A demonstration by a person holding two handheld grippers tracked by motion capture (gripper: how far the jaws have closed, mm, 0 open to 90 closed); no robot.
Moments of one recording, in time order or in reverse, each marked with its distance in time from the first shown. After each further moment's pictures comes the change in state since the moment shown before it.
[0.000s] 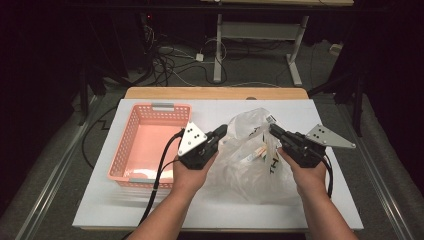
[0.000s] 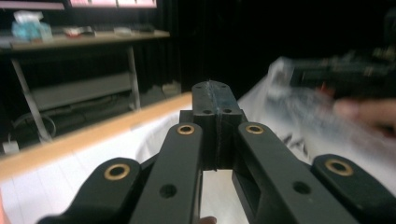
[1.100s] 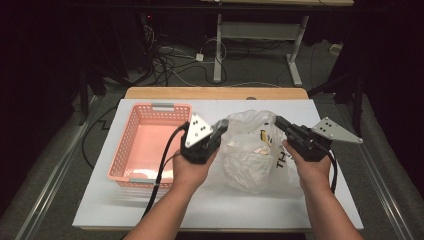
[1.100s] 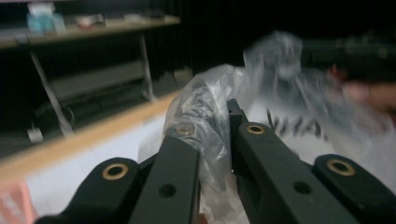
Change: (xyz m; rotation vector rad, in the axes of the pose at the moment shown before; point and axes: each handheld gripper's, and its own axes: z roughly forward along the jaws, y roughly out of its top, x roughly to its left) left arm -0.001 0.038 0.006 0.044 0.061 0.034; right arm -0.010 0.015 -0.004 -0.045 -0.045 -0.002
